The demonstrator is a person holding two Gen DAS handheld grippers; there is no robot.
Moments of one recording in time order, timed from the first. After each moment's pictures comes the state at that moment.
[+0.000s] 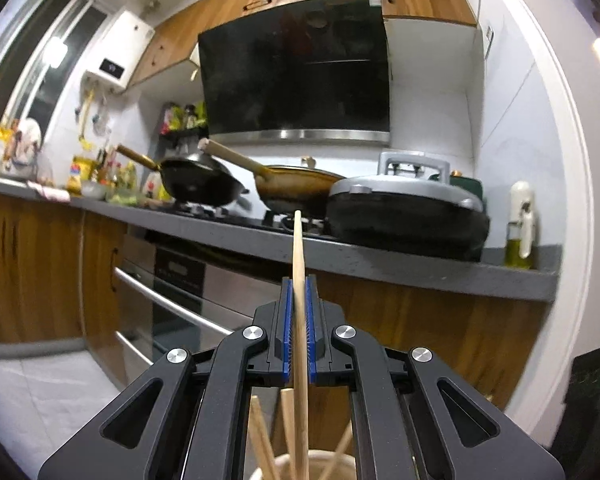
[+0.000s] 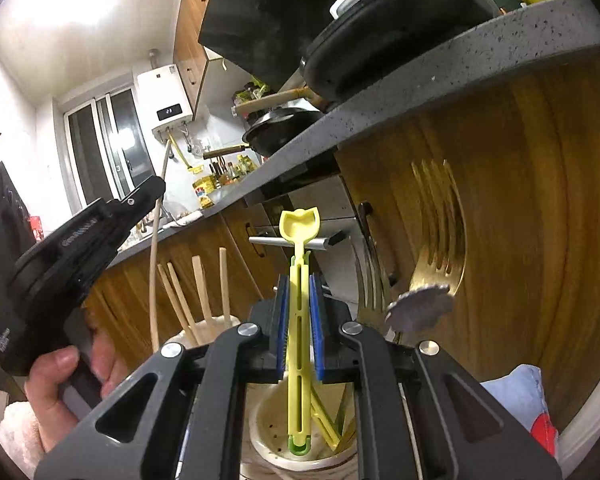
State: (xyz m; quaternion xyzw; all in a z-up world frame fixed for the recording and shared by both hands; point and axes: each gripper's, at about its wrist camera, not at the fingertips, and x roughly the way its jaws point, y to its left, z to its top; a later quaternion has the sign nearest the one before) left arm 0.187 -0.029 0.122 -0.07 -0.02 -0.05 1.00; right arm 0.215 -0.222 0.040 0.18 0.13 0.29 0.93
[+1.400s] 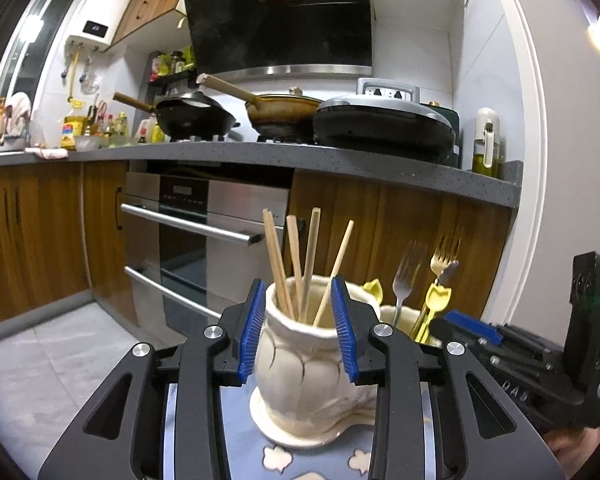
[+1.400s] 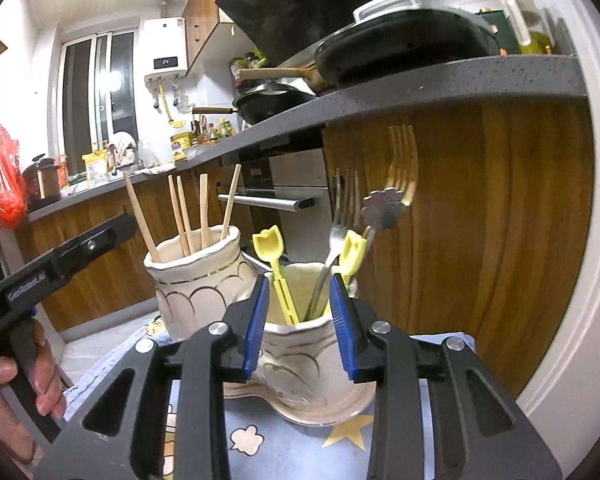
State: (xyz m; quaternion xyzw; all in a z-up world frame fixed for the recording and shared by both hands) left arm 0.099 -0.013 0.060 -0.05 0.10 -0.08 0.99; right arm 0.145 -0.219 0.026 0.06 0.15 0.22 0.96
